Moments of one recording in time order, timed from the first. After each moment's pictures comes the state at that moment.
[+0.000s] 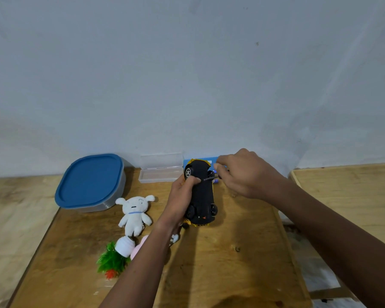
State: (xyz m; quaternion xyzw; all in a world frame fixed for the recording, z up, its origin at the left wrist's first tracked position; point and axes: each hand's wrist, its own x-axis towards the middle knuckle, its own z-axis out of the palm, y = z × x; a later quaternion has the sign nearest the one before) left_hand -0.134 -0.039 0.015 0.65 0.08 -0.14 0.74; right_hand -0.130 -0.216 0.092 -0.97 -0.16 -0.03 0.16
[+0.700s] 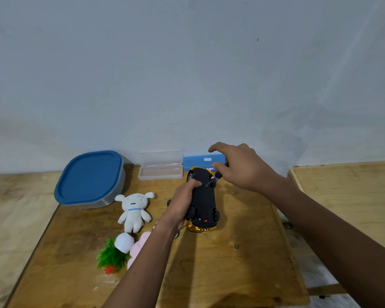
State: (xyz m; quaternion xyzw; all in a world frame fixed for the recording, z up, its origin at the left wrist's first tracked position) left_hand -0.136 -0.040 -0.004 0.62 0.16 -0.23 0.73; right_hand -0.109 -0.216 0.065 -0.96 -0.14 -0.03 0.26
